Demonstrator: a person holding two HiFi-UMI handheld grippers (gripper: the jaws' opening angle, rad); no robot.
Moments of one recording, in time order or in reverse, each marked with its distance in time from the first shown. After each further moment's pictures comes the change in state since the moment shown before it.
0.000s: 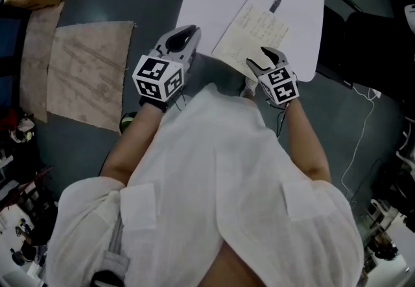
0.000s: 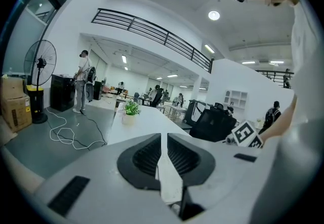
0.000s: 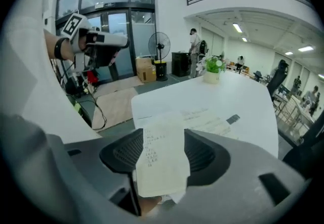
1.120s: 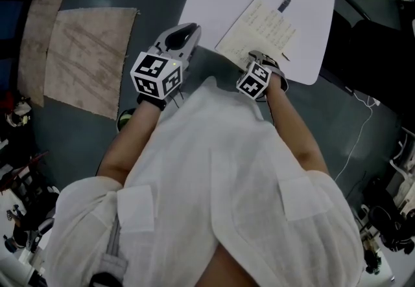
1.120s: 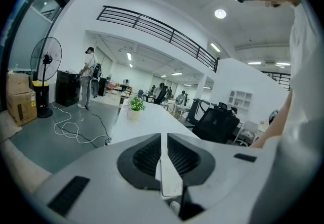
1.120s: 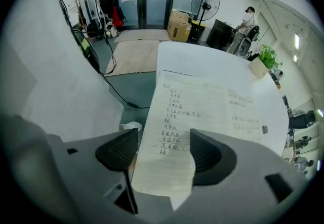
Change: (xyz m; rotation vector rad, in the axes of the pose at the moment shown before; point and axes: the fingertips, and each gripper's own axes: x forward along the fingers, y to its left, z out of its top) left arm -0.008 0.013 -0.017 -0.042 0.027 0.040; right arm 0.073 0.051 -0.077 -0.456 0.478 0.114
